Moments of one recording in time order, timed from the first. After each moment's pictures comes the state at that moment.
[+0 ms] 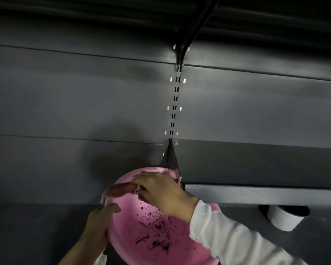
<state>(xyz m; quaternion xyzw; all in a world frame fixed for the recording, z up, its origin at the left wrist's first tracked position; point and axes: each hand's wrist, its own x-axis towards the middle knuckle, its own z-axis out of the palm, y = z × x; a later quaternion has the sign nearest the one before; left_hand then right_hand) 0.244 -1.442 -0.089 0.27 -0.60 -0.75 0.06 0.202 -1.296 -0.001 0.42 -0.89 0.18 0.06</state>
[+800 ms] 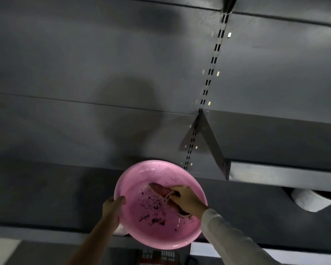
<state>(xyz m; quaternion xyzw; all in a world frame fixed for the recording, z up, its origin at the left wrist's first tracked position) 0.216 -1.511 -0.220 0.41 -0.57 -0.71 0.04 0.156 -1.305 -0.177 0.19 -0.92 0.30 -0.15</state>
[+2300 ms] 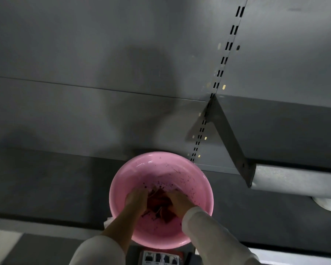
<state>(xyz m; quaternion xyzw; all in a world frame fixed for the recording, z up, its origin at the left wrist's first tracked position) 0.167 -1.478 -0.265 0.11 -0.98 -0.13 -0.12 0.131 -1.329 -0.259 0.21 -0.94 0.18 -0.22</state>
